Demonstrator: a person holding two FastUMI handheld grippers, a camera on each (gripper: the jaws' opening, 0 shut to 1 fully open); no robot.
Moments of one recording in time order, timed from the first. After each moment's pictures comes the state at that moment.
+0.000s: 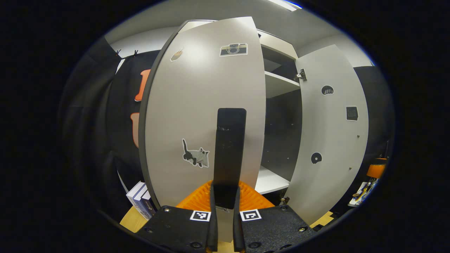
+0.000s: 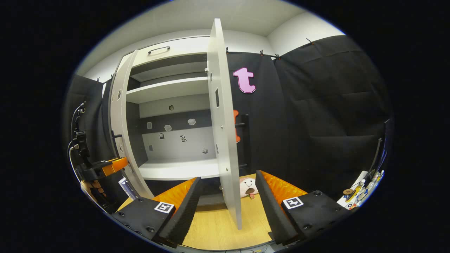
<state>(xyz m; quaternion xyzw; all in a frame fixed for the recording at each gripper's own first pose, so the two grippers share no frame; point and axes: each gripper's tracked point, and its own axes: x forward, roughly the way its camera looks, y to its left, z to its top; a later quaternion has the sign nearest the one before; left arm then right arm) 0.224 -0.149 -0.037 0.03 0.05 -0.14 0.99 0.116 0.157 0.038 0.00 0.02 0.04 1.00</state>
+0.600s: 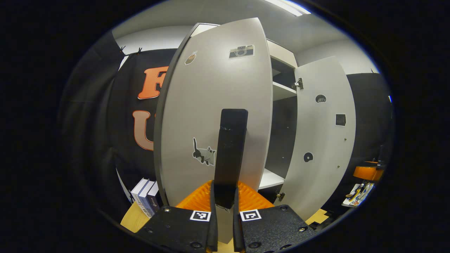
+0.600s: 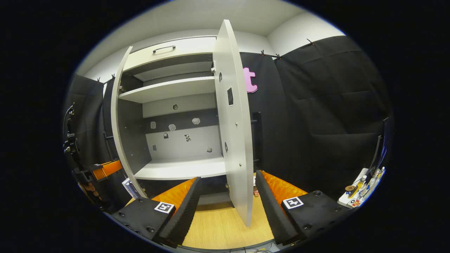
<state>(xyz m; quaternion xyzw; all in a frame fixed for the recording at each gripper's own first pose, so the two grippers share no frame) 0.193 -0.115 -0.031 0.01 0.05 -0.16 0.99 0.104 0.184 0.033 0.00 0.02 0.04 1.00</state>
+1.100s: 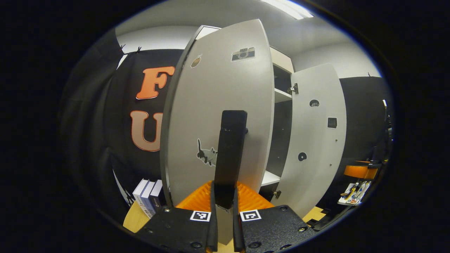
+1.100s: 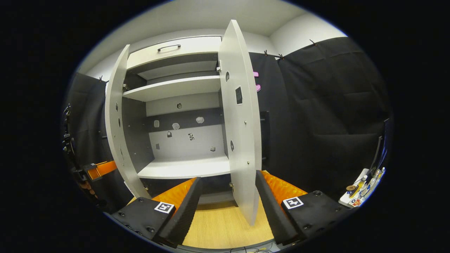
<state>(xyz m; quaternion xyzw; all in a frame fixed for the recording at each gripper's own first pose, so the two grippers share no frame) 0.180 -0.095 -0.026 0.01 0.05 -0.19 0.98 0.099 0.200 0.028 0.00 0.02 0.05 1.00</state>
